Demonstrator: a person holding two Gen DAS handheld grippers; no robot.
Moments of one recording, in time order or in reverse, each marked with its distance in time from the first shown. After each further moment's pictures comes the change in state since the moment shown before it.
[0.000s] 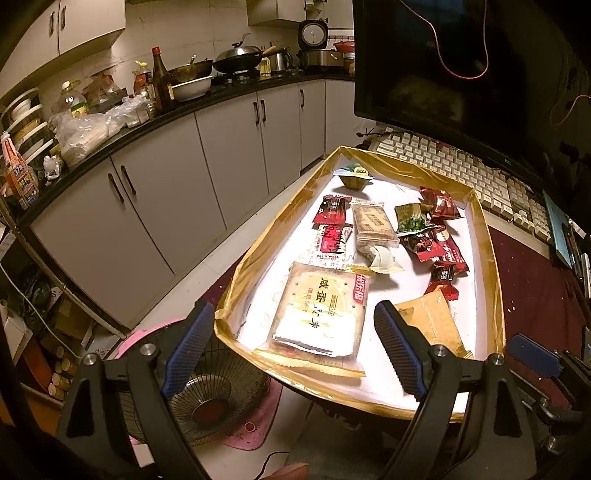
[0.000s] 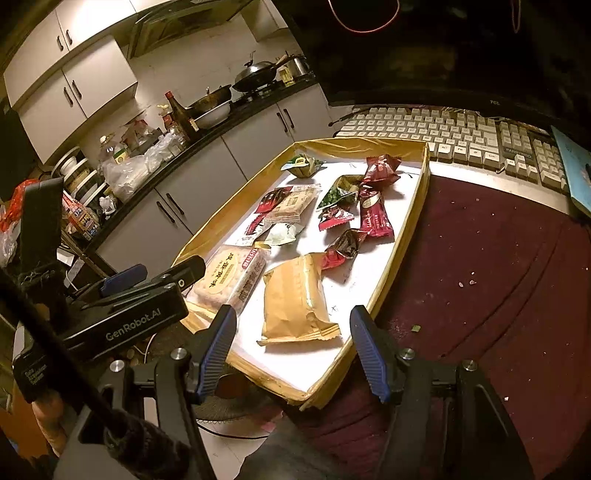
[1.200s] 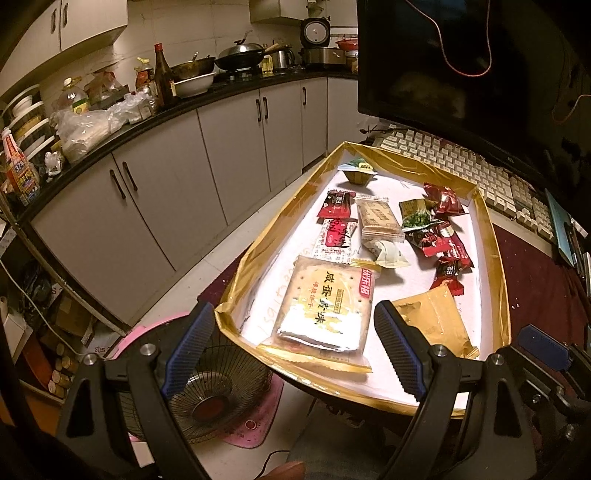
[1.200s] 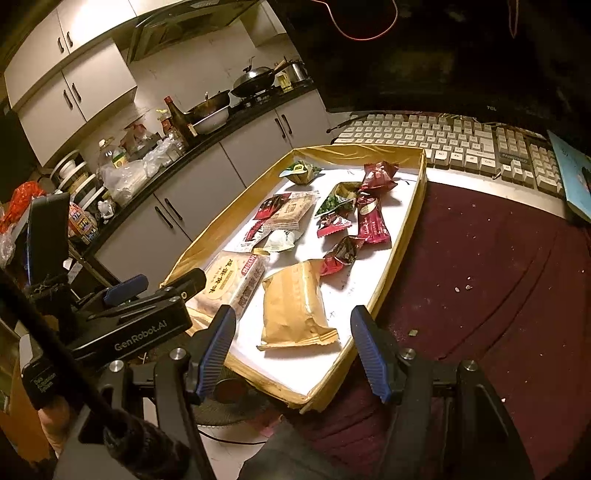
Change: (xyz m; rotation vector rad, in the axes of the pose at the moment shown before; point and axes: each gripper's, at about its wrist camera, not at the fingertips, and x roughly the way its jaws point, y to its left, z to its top) left arm 0.004 0.003 -0.003 -0.002 0.009 0.001; right arm -0.001 0.002 0.002 -0.001 -0.022 -0.012
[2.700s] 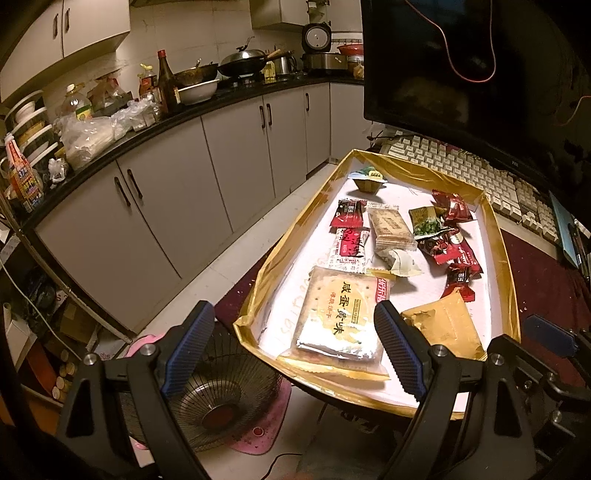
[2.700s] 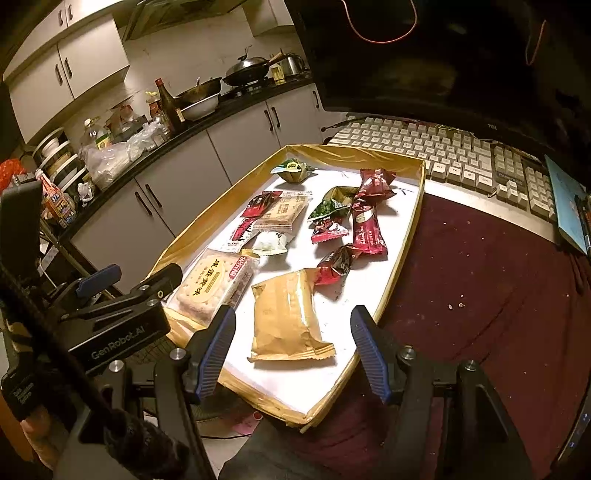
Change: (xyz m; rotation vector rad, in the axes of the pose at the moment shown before) left arm -0.002 0.011 0.002 0.010 -0.030 0.017; right arm 0.012 0.018 0.008 -0.055 0.024 -0.112
